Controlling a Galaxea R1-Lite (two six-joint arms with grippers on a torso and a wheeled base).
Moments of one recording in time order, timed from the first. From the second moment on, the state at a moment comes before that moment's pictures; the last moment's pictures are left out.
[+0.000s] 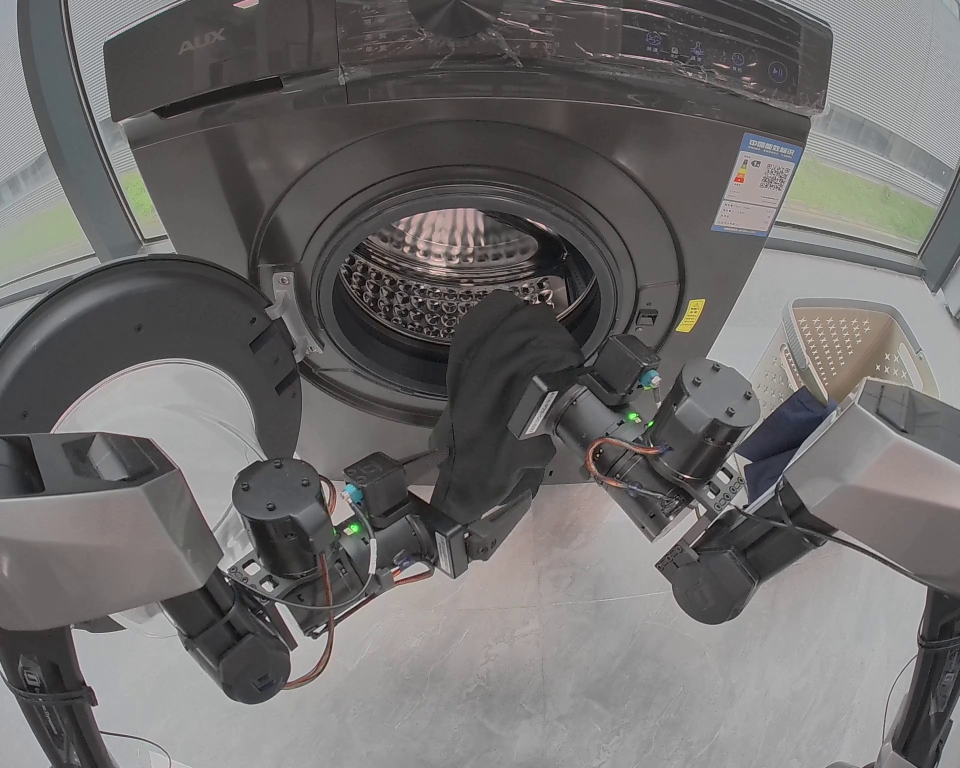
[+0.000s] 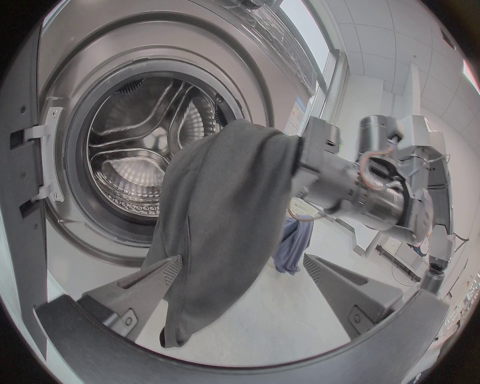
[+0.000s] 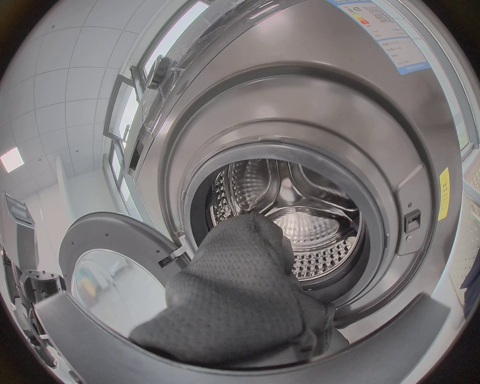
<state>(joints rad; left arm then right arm) -0.61 2.10 -0.57 -1.55 -0.16 -0.05 0.69 2.18 -1.02 -1.49 -0.08 0.20</state>
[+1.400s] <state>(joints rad) -0.52 2.38 -0.96 -1.55 -0.03 -0.06 0.76 2.19 -1.02 -1.52 -0.09 0.23</state>
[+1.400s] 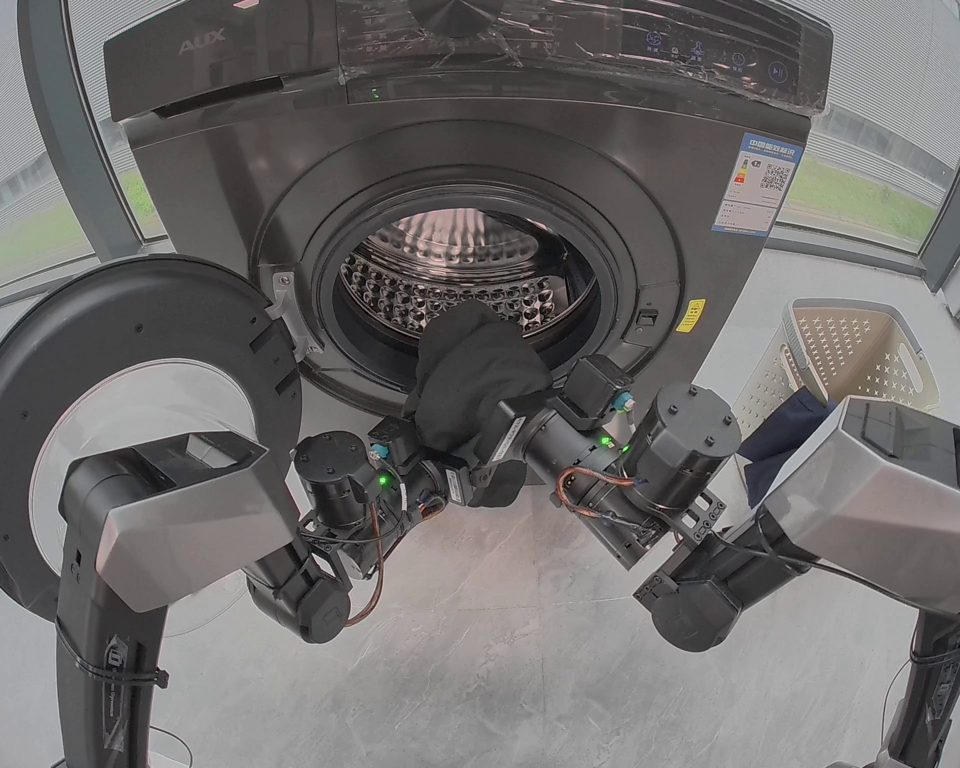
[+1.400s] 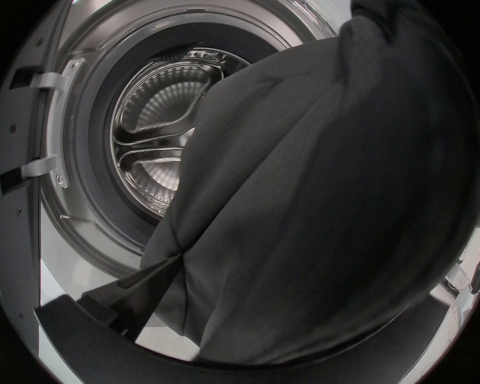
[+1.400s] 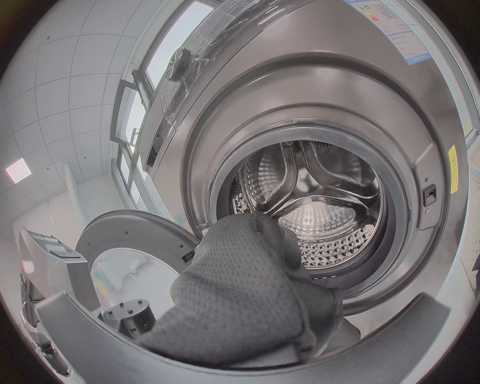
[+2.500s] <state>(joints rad) -0.52 2.24 -0.87 -1.55 0.00 -0.09 0.66 2.21 -0.94 -1.54 -0.10 0.26</state>
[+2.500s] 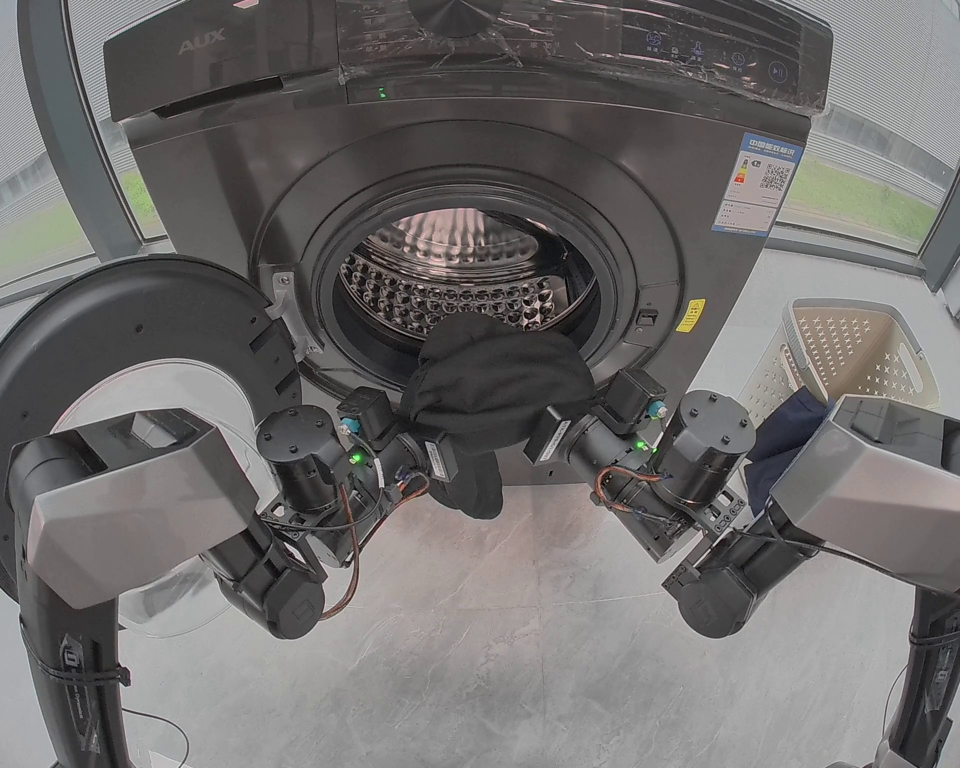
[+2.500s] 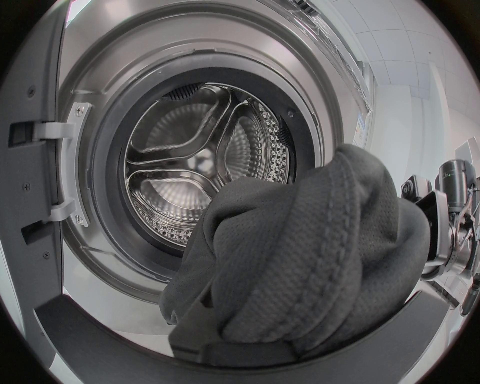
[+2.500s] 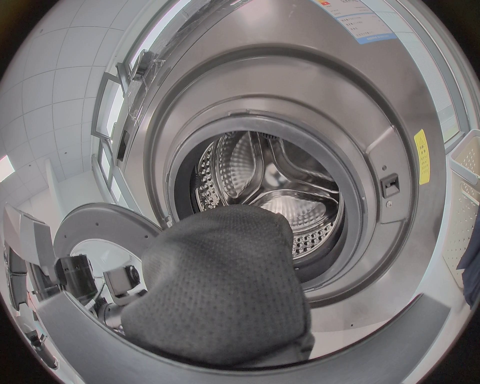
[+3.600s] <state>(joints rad) -0.52 1.92 -0.43 -1.55 -0.06 -0.13 0.66 1.95 -0.29 -1.54 -0.03 0.20</state>
